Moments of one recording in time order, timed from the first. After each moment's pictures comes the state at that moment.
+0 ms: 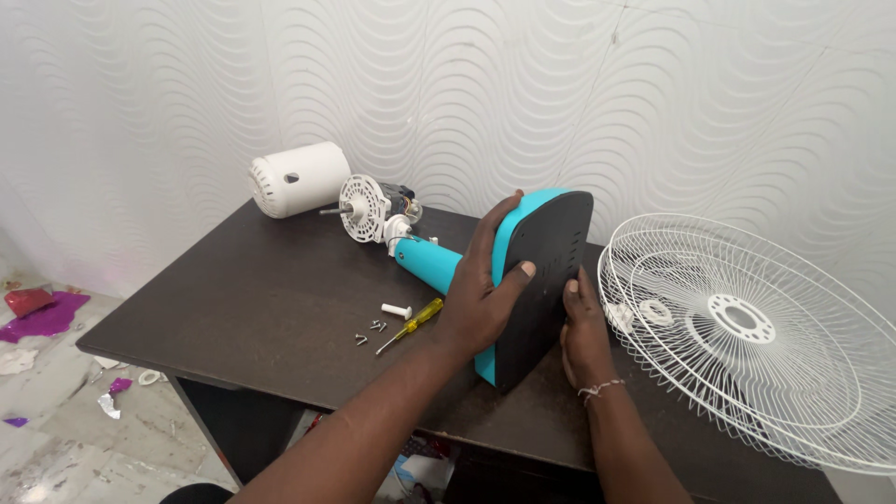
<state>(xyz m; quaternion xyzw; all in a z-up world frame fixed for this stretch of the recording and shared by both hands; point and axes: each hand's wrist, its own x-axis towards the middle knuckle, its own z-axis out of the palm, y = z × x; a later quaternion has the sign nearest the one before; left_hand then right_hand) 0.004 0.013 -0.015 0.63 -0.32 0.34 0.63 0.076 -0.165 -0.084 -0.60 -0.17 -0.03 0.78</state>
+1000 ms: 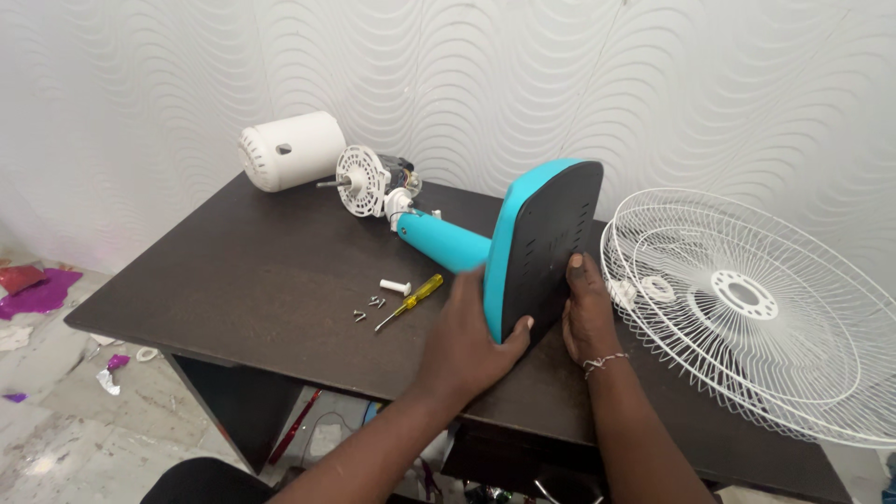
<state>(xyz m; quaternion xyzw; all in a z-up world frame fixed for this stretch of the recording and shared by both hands) -0.048 0.002 -0.054 0.78 -0.12 0.33 0.52 0.086 -0.171 -0.097 -0.55 -0.19 -0.02 0.81</state>
